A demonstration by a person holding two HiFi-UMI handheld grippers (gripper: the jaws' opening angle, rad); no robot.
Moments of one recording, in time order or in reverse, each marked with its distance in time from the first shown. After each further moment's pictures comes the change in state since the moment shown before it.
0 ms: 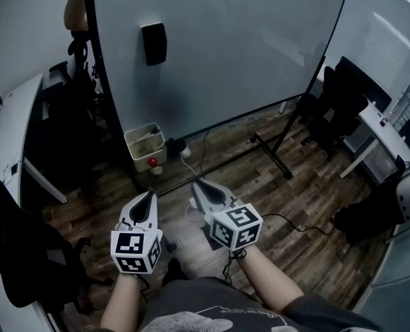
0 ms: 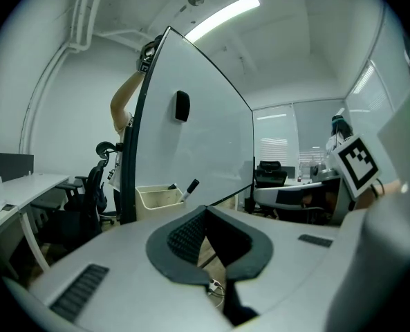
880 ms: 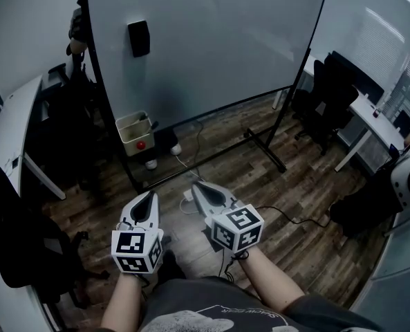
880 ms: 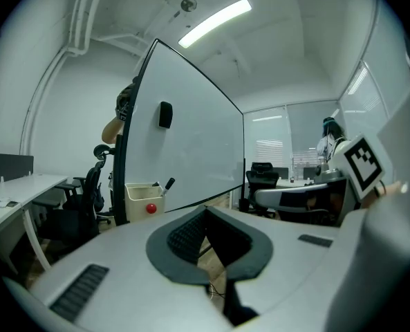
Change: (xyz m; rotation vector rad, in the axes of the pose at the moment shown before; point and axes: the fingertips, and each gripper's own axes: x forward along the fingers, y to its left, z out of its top) left arm -0.054 -0.076 -0.011 0.007 -0.014 -0.018; right arm -0.097 0.020 -0.012 -0.033 -0.007 0.022
